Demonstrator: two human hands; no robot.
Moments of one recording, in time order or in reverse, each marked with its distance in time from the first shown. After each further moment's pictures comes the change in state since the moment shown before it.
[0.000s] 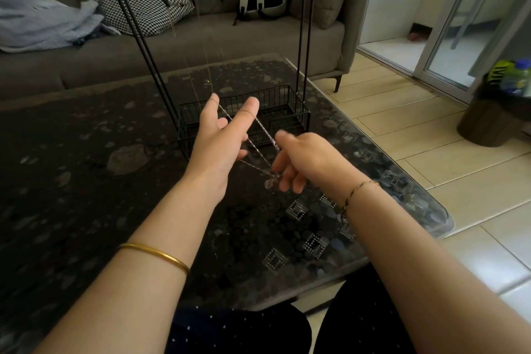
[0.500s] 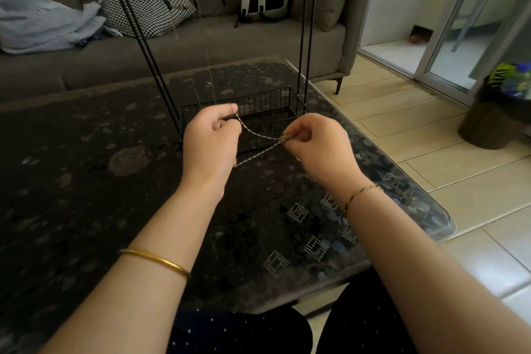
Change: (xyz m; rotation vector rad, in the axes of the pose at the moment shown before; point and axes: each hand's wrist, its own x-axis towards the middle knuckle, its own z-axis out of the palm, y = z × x) left_hand -0.002 0.000 -0.004 0.138 0.153 0.153; right_hand 0.012 0.012 -0.003 -0.092 0.445 -0.313
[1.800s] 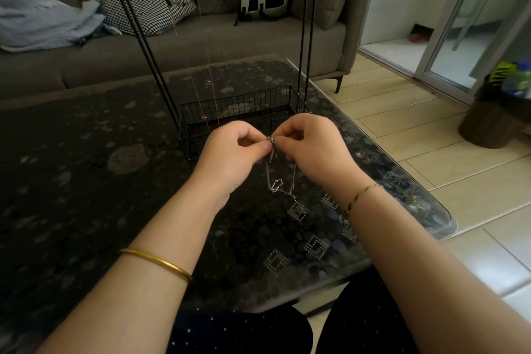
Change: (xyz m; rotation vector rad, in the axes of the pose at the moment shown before) left_hand -0.005 -0.006 0.003 0.269 -0.295 0.058; right_hand -0.004 -0.008 -0.001 0.081 -0.124 -0.085
